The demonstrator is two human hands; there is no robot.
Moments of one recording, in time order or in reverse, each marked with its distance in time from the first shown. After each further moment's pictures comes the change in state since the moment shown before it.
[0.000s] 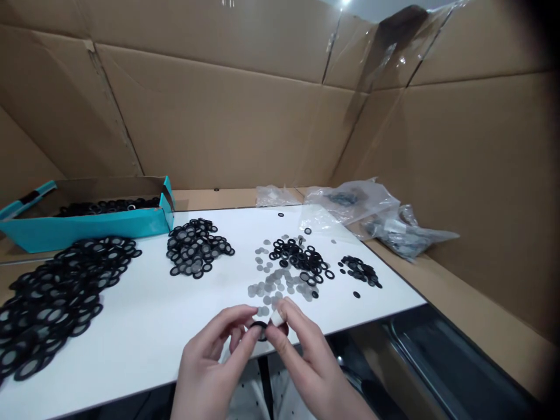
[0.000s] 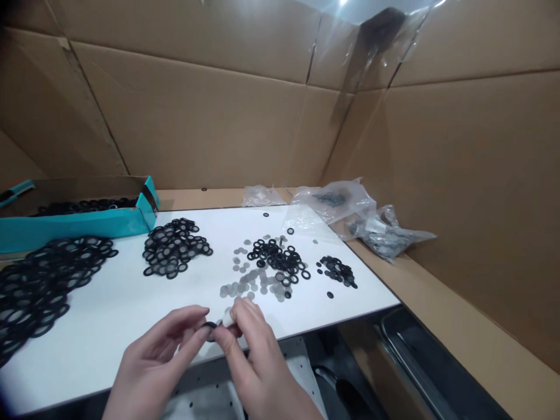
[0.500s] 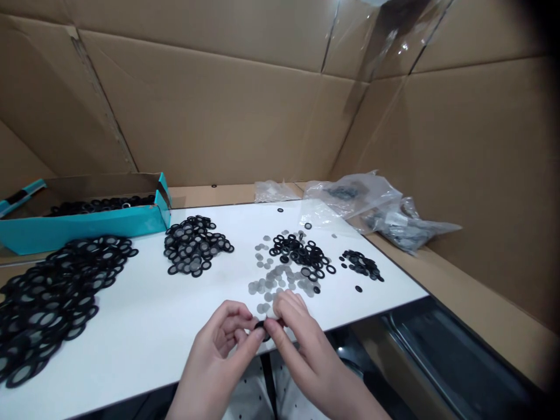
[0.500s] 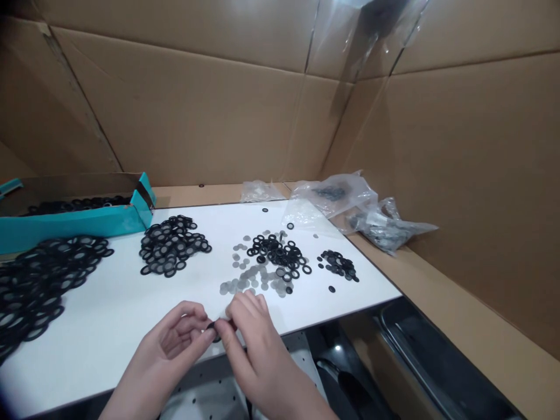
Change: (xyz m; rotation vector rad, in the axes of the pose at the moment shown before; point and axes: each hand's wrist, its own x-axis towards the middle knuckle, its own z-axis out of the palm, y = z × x) left_hand 0.012 -0.004 -0.001 -0.069 -0.167 -0.160; right_hand 0.014 -0.010 -0.005 -0.132 -0.168 -0.190
